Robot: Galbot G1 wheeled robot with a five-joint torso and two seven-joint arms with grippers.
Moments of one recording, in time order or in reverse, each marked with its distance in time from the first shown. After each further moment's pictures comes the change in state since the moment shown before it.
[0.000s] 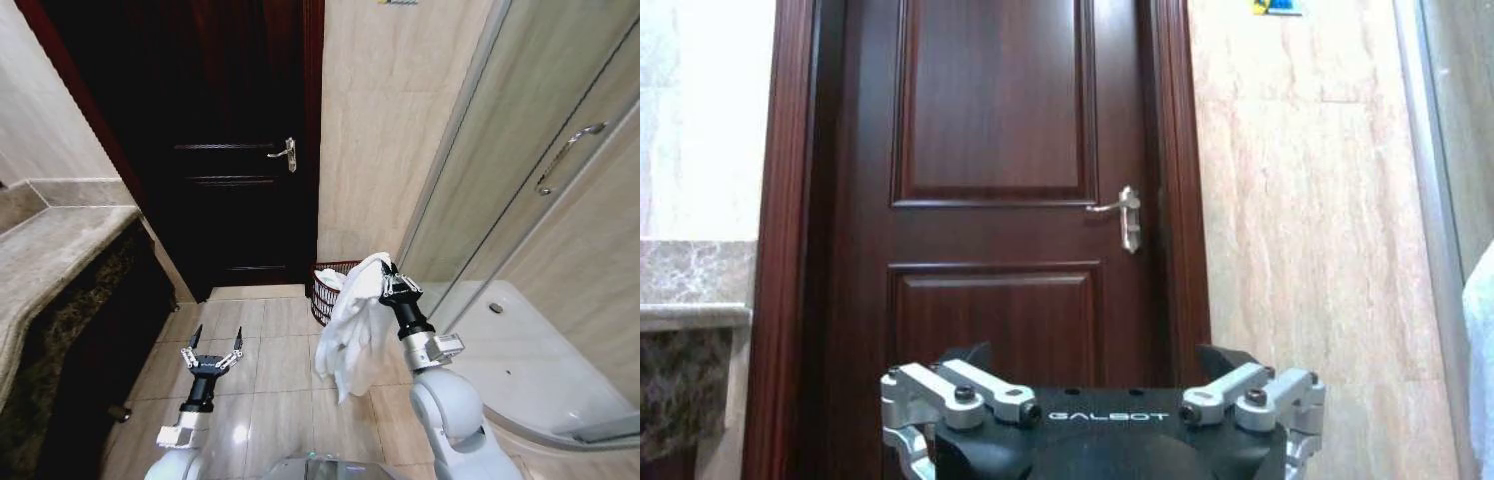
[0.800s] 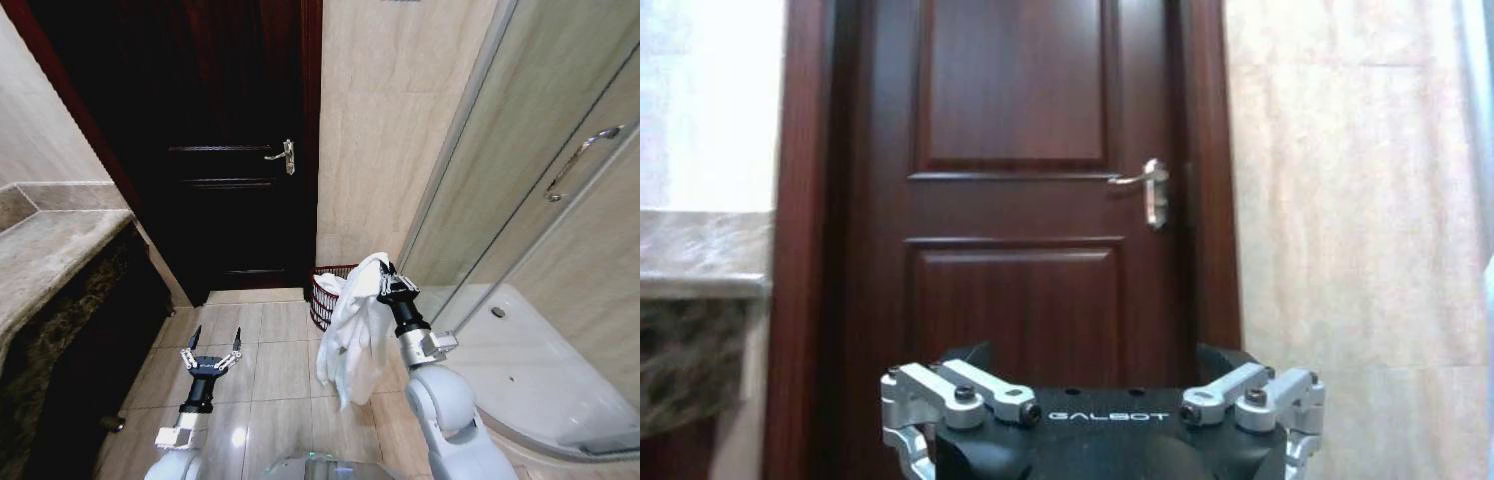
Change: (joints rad) left arm -0.013 -0.008 -0.017 0.049 -0.016 0.001 -0.017; right arm 0.107 -0.004 -0.004 -0.075 0.047 -0.004 0.026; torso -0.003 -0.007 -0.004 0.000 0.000
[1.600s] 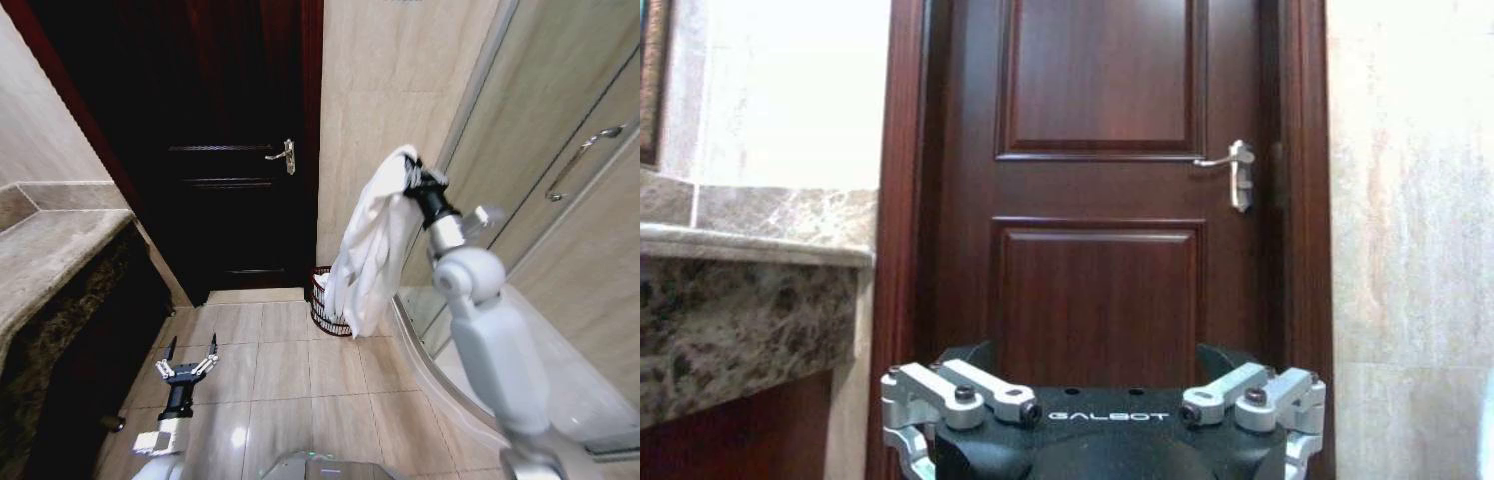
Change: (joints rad) left arm 0.015 0.006 -0.097 0.040 -0.118 0.005 -0.005; right arm 0.797 -0.251 -0.038 -0.263 0.473 -0.134 0.059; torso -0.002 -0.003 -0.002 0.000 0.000
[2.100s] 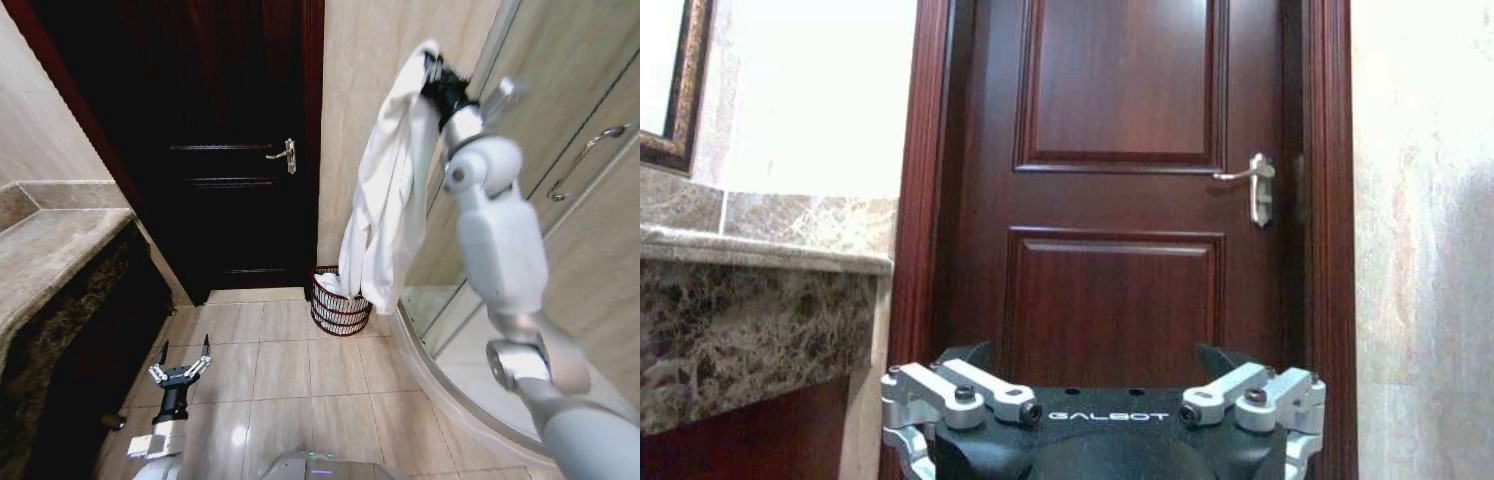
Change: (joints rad) left arm -0.012 -0.031 -0.018 -0.015 -0.008 0.006 0.001; right arm 0.553 0.057 -0.084 -0.392 0.055 -0.026 -0.014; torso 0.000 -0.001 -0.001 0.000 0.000
